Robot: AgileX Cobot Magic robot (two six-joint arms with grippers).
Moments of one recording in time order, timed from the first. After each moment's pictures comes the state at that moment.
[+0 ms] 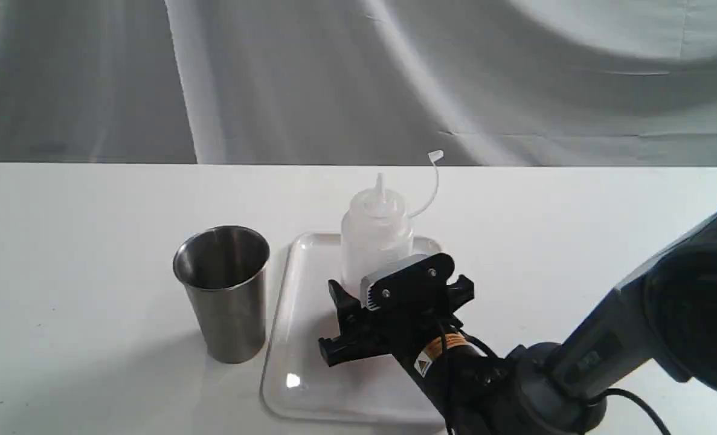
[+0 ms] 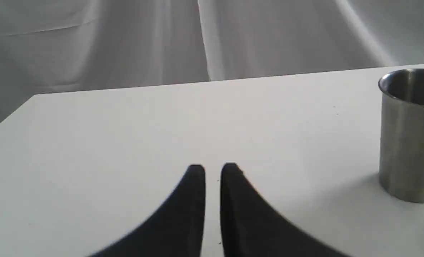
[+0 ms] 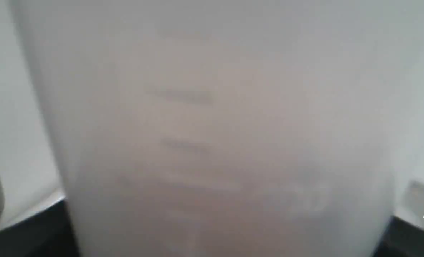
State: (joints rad) left arm 0.08 0.00 0.00 0.04 0.27 0.06; right arm 0.49 2.32 -0.93 0.18 -1.13 -0.12
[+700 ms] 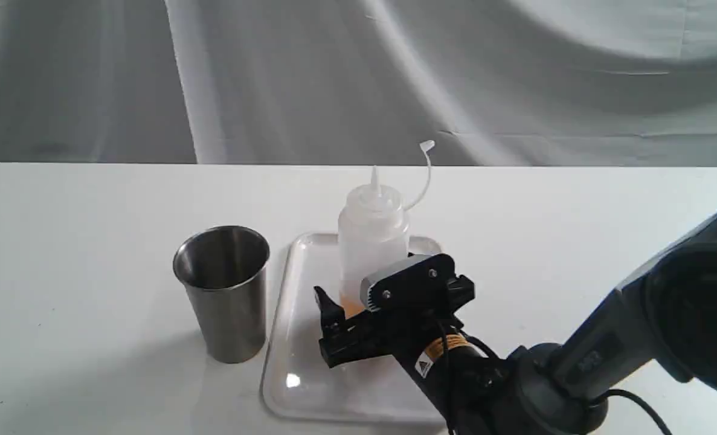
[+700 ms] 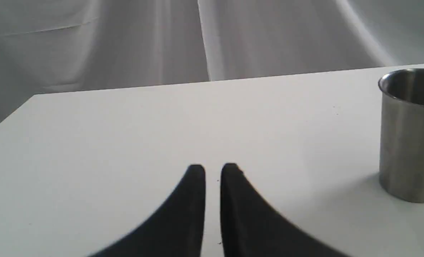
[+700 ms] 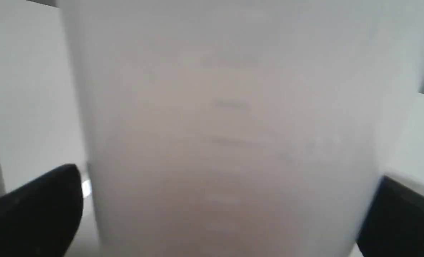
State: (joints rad) left arm 0.08 0.00 0.00 0.04 0.27 0.06; right arm 0.49 2.32 -0.92 0.17 -1.13 -0.12
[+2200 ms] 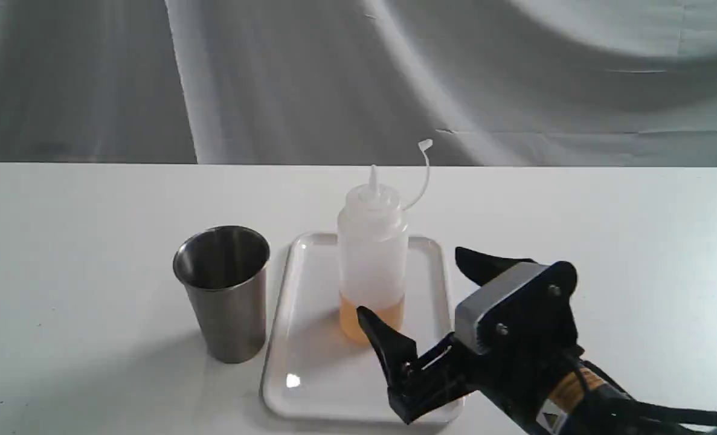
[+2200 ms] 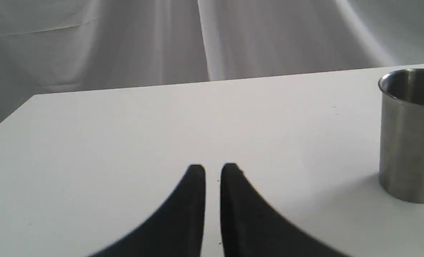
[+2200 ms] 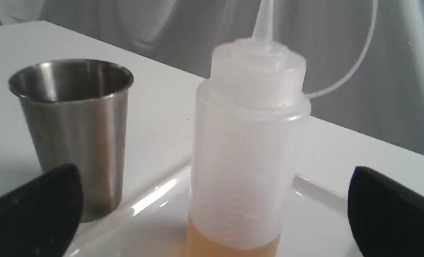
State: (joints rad) left arm 0.08 0.00 0.00 0.04 0.27 0.06; right arm 0.49 1.80 -0.41 0.03 -1.19 -0.10
